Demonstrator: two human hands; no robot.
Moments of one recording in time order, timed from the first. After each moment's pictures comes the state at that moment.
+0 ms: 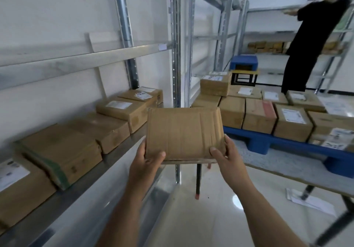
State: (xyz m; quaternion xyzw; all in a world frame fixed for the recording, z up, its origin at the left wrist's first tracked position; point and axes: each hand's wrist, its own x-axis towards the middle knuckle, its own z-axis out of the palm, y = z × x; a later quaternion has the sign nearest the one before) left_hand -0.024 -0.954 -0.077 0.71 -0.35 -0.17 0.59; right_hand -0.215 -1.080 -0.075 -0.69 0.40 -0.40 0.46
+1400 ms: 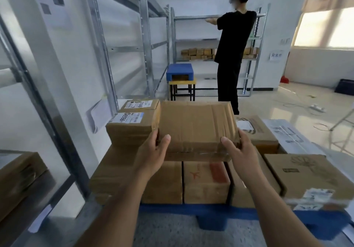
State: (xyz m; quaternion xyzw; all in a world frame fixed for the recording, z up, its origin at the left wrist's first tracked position) left_hand -0.079 -1.499 -0.019 0.65 -0.60 -0.19 0.43; right_hand -0.315 -1.536 -0.040 -0.58 0.53 -0.52 0.34
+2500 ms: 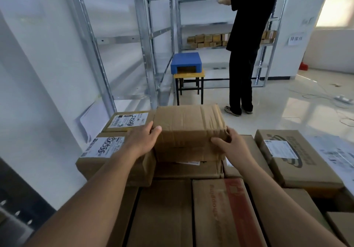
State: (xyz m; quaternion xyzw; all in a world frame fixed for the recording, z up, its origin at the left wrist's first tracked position) left_hand 0.004 -1.739 -0.017 0.76 -0.61 -0.10 0.16; right_hand -0.258 -1.776 -0.067 -0.61 0.55 -0.41 0.39
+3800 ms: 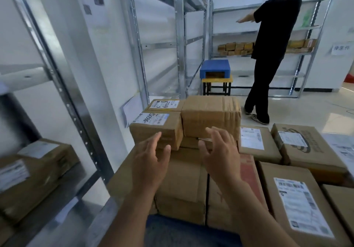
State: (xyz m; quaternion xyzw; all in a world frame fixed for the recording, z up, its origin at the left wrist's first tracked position) left_hand -0.048 -1.519 -0.038 0.74 -0.52 0.05 0.43; right_hand -0.200 -1.594 -0.039 -0.75 0.49 -0.43 0.08
